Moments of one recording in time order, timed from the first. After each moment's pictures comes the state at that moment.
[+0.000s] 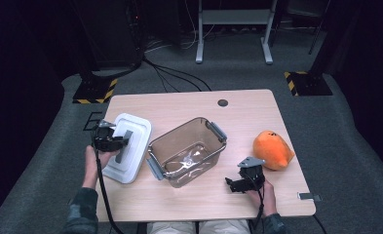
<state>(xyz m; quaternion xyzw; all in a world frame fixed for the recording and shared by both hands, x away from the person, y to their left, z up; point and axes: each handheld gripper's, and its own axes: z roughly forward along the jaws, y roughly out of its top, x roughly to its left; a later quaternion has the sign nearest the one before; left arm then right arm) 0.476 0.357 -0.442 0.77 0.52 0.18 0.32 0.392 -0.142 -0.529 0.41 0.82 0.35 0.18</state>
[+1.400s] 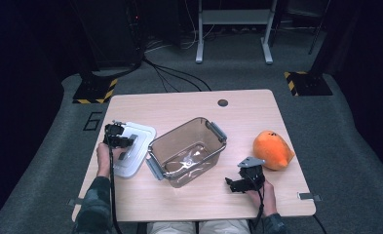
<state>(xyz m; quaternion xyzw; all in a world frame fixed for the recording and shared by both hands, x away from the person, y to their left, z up) 0.527 0.351 -0.490 0.77 0.56 0.18 0.25 0.392 -0.142 -0.529 0.41 0.82 0.35 0.18</state>
